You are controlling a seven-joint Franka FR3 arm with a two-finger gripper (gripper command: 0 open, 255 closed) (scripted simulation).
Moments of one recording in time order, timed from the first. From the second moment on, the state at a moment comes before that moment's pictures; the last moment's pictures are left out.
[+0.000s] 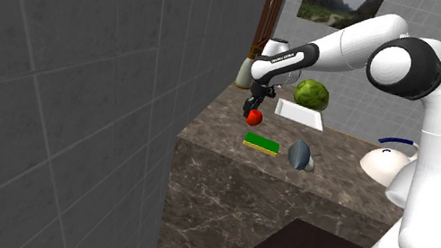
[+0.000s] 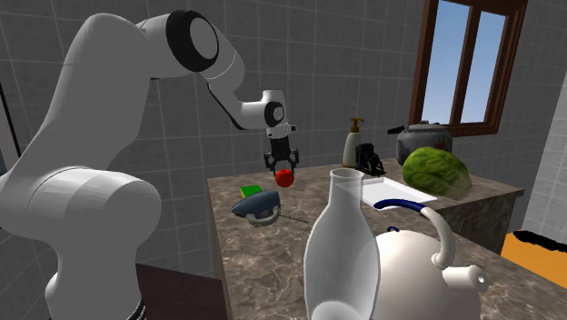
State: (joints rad) arm -0.02 0.44 -0.19 -1.74 0.01 2.31 -0.51
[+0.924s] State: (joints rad) arm -0.02 0.41 -0.20 -1.73 0.01 2.27 -0.51
